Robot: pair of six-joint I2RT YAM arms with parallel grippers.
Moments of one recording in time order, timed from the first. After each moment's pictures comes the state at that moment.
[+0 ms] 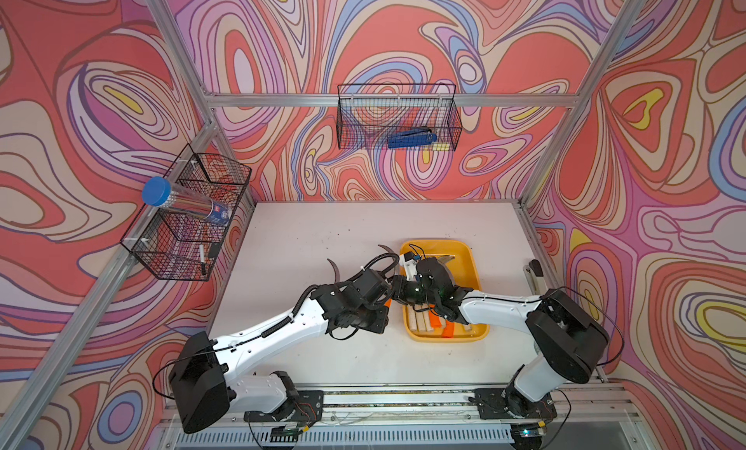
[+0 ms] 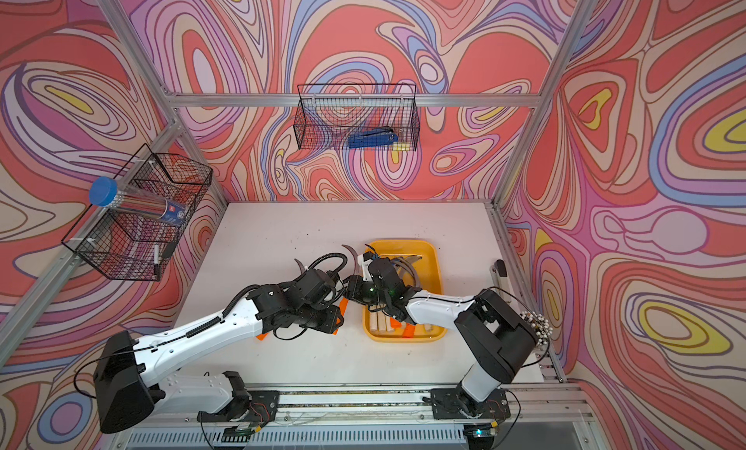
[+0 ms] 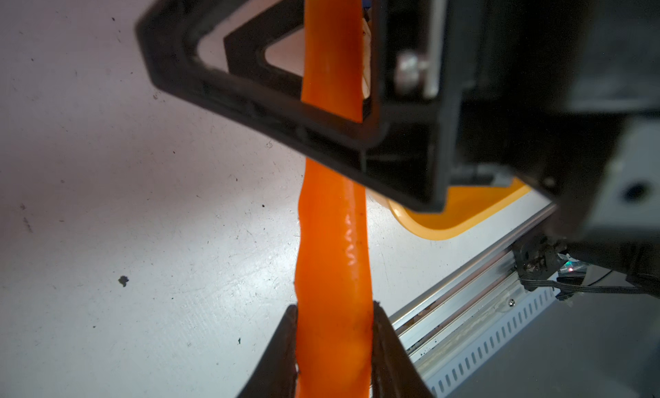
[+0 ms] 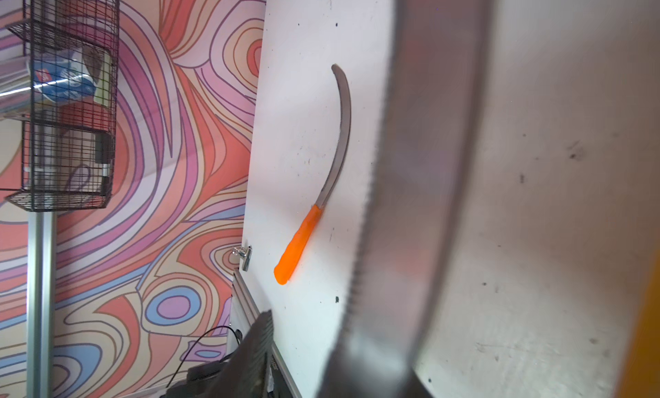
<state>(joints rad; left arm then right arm) -0.90 1.29 0.98 -0.76 0.08 -0.62 0.74 1.63 0.78 0.39 -0.39 1.00</state>
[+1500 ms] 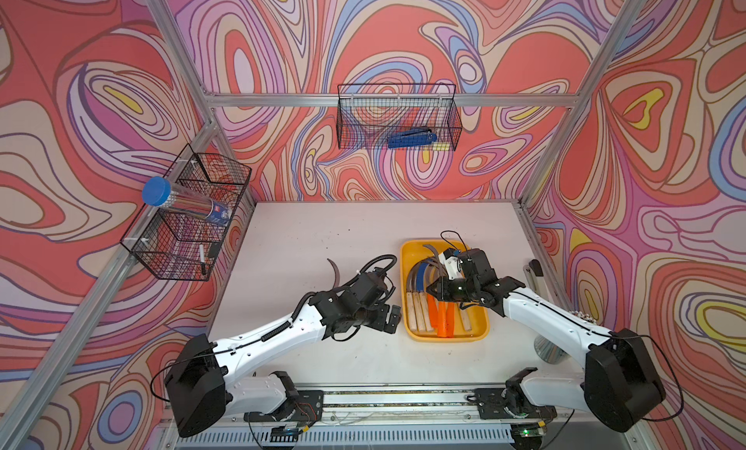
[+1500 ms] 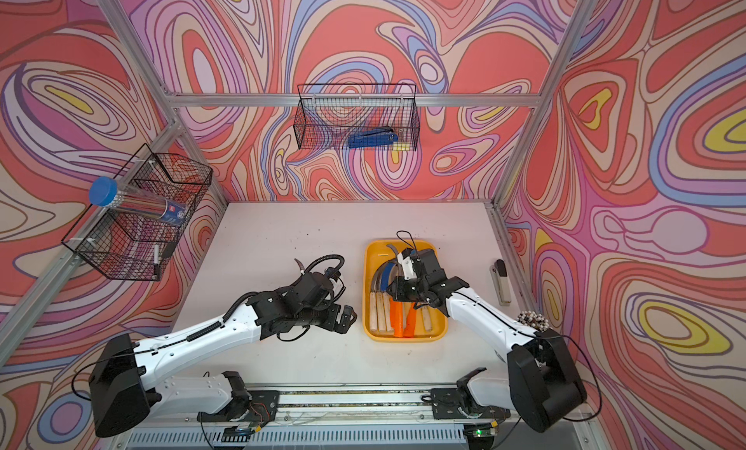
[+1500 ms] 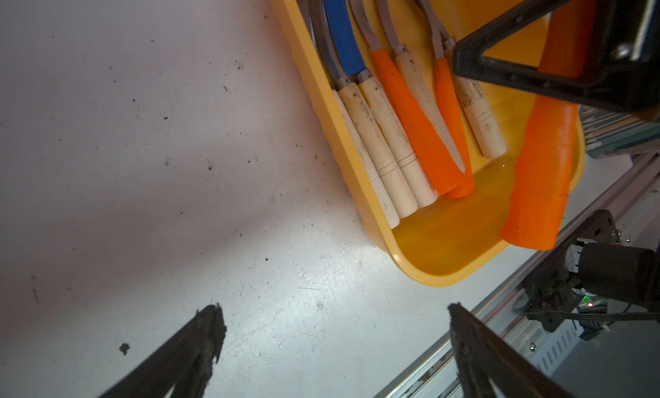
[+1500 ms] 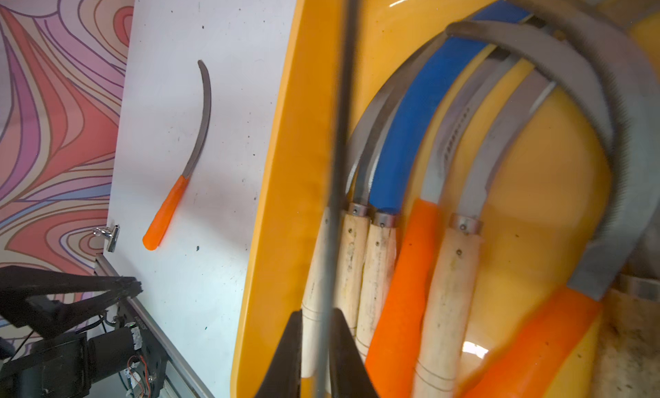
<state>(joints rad) -0.90 1.27 0.89 -0.53 0.02 -0.57 0.42 1.30 0.77 -0.33 -0.37 0.46</state>
